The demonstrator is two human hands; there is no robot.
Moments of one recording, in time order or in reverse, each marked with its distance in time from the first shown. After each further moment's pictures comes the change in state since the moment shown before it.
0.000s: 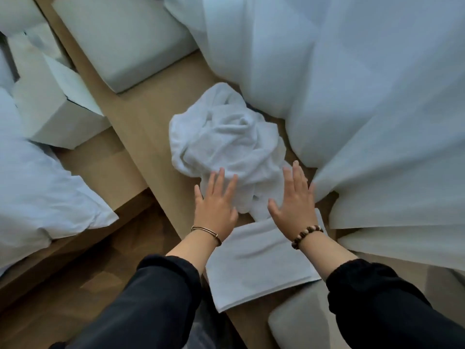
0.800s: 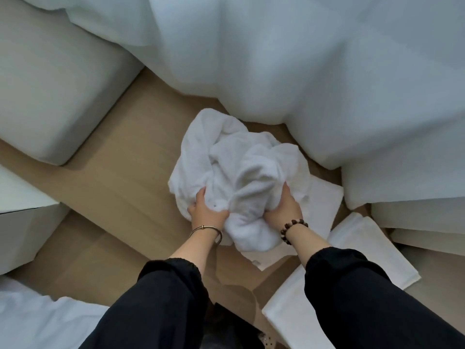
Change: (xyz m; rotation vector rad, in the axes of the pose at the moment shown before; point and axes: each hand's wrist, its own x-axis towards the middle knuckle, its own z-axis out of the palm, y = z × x) left_hand 0.213 -0.146 0.007 -0.851 -0.314 -0.449; right_hand 0.166 -0.078 0.125 0.515 -0.062 0.751
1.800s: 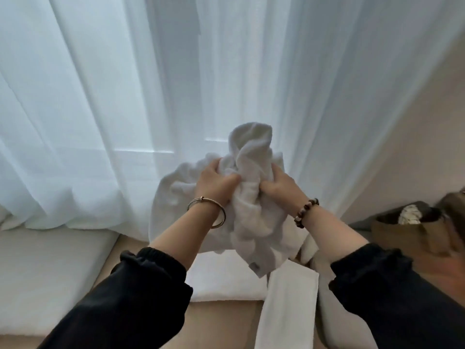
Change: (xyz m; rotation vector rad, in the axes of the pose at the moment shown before) left_hand -0.402 0.297 -0.155 -0.073 -0.329 0.975; right_hand -0.371 -0.218 -0.322 0.226 0.562 -0.330
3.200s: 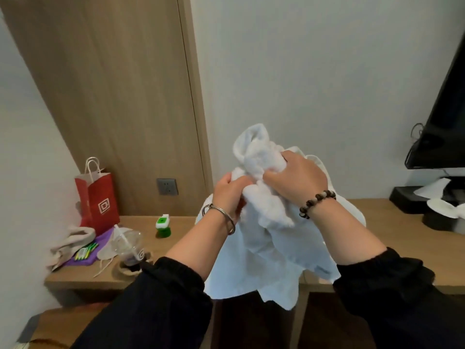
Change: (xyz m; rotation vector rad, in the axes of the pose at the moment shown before) left_hand -0.501 0.299 0.709 -0.369 -1.726 -0.073; right_hand -0.539 0.256 -0.609 -0.641 1.377 1.081
